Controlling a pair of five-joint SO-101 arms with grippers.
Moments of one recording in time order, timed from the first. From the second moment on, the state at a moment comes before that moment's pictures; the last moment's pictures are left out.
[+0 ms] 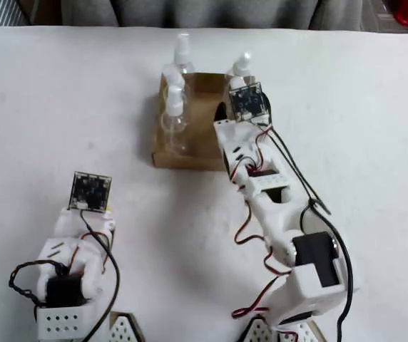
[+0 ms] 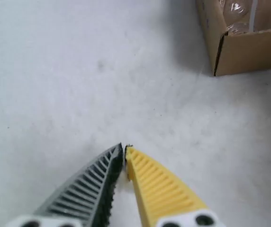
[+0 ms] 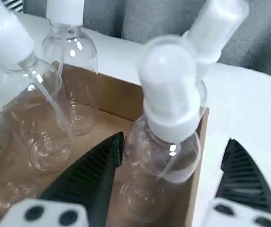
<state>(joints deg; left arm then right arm) -9.6 -104.0 97.1 56.4 -11.2 -13.6 5.4 44.4 -22.9 9.4</state>
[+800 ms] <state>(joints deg) -9.6 -104.0 97.1 56.4 -11.2 -15.4 -15.8 54.8 -22.9 9.4</state>
